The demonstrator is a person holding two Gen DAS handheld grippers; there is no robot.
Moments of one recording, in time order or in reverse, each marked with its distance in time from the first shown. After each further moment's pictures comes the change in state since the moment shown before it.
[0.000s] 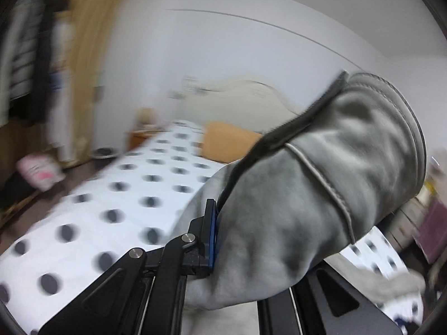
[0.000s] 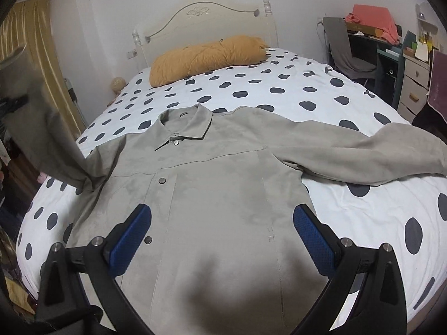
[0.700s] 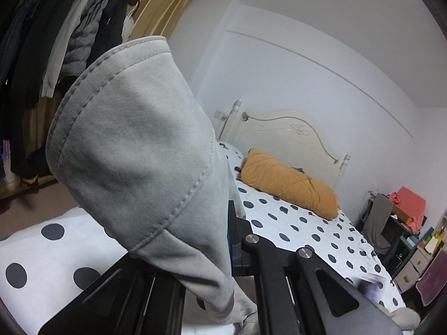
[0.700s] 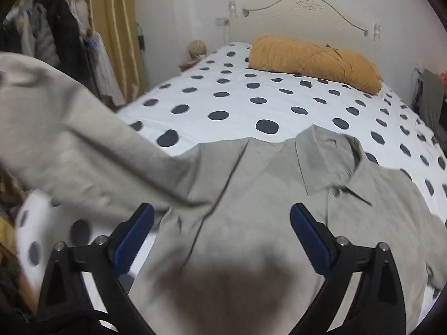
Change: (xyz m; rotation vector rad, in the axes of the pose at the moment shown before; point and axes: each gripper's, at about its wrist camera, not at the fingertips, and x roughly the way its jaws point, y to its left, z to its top) left arm -0.045 0.100 -0.005 -0.132 -0.138 0.045; right arm 0.171 0.291 0.048 -0.375 0.079 0.172
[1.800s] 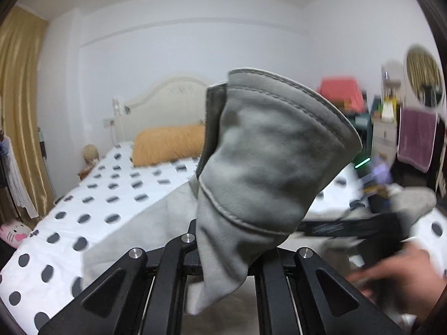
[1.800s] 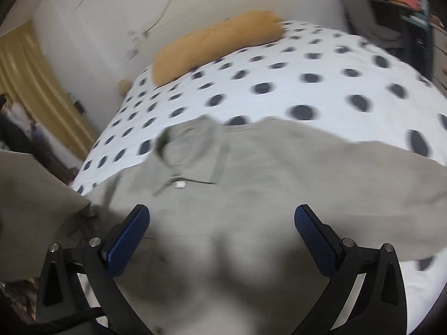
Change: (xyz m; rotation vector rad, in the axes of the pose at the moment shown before) left arm 0.004 -0.313 -0.203 0.592 0.149 -0.316; right arm -0.082 -0.314 -0.079 0.498 -0.017 -0.017
